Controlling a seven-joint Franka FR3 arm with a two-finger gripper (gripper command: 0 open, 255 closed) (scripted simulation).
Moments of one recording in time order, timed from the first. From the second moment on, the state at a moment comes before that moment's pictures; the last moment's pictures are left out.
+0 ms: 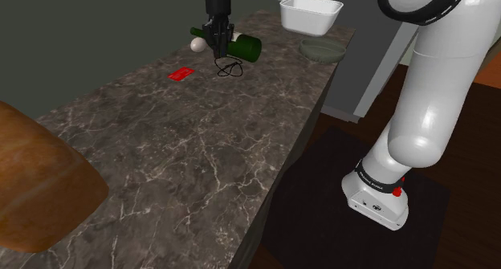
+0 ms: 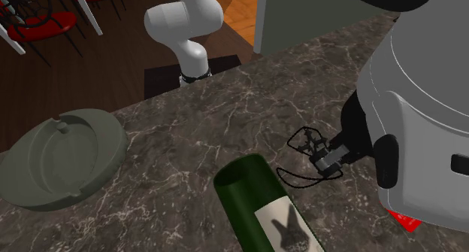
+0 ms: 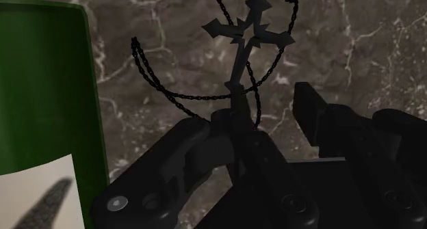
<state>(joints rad) 0.11 0.27 0.09 -1.43 0.19 1.55 -0.07</state>
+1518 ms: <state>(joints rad) 0.13 -0.11 0.11 -2.16 0.23 2.37 -0.12</state>
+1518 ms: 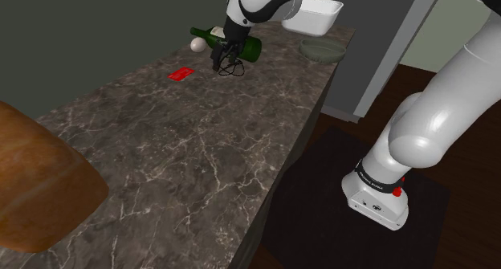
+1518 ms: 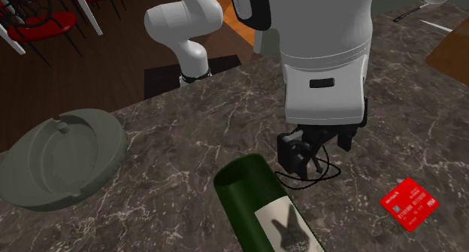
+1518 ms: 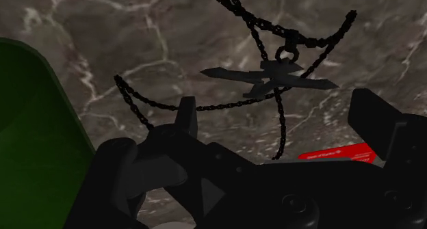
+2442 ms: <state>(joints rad) 0.13 -0.11 0.11 -2.16 0.23 2.37 -0.12</state>
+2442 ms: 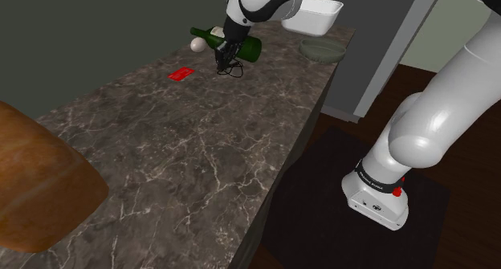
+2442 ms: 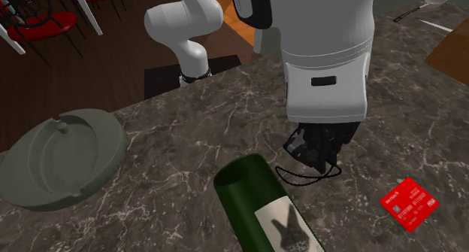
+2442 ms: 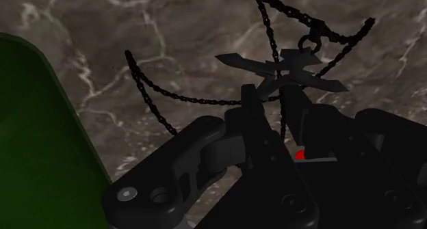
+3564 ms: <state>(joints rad) 0.12 -0.15 0.11 -1.99 0.20 2.16 -0.08</state>
